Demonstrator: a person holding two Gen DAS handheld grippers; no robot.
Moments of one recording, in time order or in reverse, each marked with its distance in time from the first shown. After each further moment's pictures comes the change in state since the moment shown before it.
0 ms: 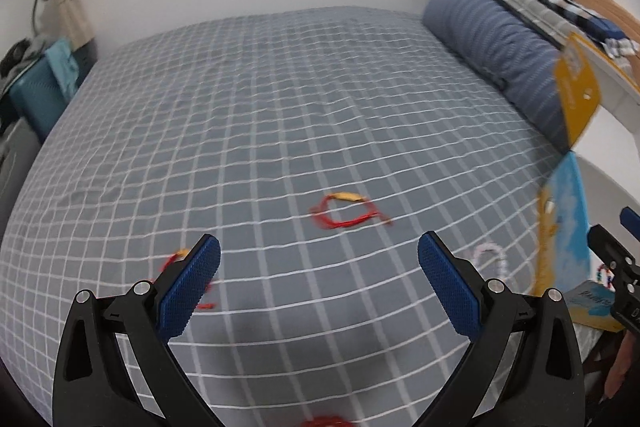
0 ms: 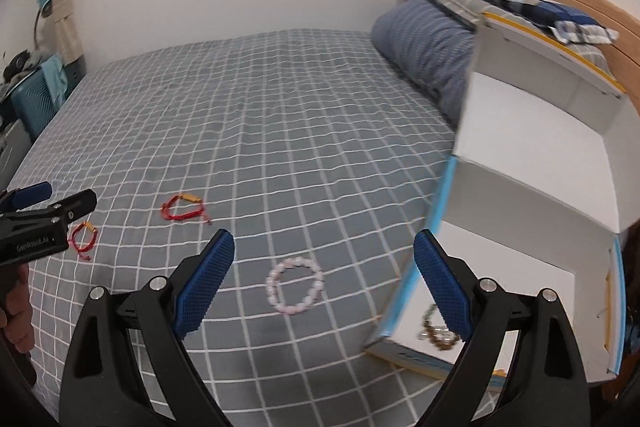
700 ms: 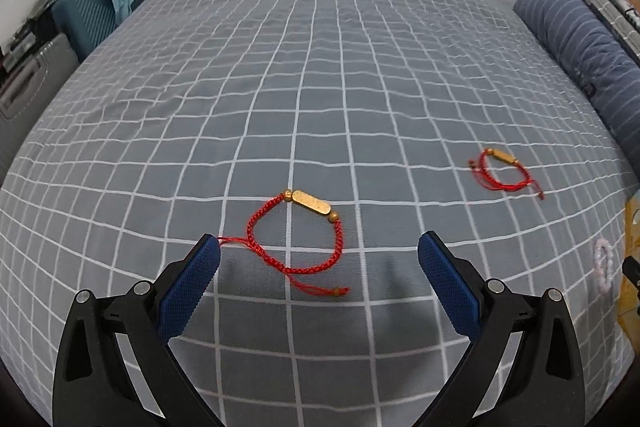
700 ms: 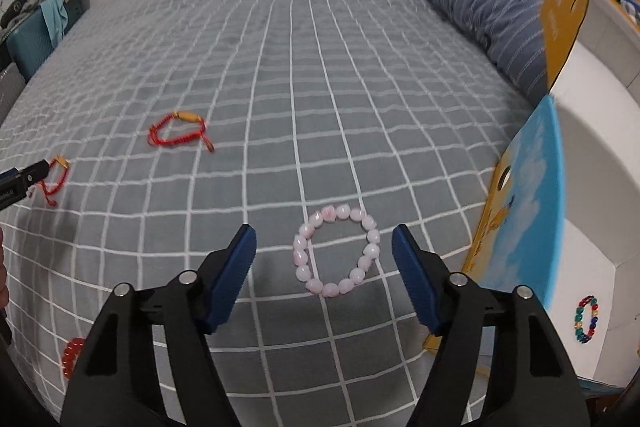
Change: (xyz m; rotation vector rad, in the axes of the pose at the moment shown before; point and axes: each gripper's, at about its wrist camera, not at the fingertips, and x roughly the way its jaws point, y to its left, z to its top) left arm 0.086 0.113 -0.054 -0.158 0.115 0.148; right arm 0.108 0.036 -0.042 -0.071 0.227 0.019
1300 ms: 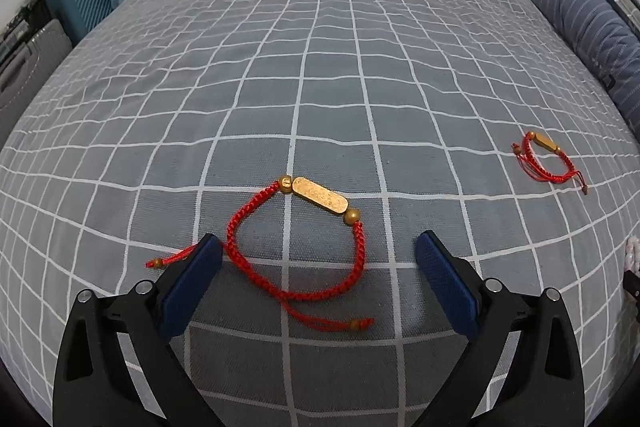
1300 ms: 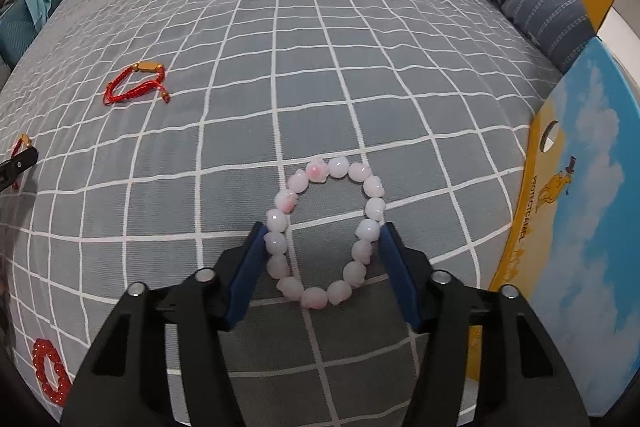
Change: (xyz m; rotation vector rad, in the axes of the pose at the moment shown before) left arm 0.051 0.004 -0.007 -0.012 0.042 0.017; right arm 0.056 -0.005 -0.014 0.005 0.111 0.021
